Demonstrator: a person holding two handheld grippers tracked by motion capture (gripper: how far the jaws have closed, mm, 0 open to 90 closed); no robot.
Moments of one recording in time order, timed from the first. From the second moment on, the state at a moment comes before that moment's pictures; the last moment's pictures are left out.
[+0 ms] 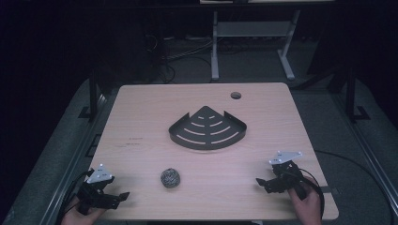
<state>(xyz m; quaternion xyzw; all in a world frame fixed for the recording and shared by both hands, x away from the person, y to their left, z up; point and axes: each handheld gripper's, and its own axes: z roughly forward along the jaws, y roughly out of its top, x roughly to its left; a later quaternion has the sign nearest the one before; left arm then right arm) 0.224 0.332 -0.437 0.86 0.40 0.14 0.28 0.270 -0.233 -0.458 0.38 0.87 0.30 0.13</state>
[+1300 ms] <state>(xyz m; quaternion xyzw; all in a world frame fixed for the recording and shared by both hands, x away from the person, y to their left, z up) 0.241 0.289 -0.417 0.89 0.34 0.12 0.27 0.268 -0.239 -0.457 0.38 0.86 0.30 0.14</state>
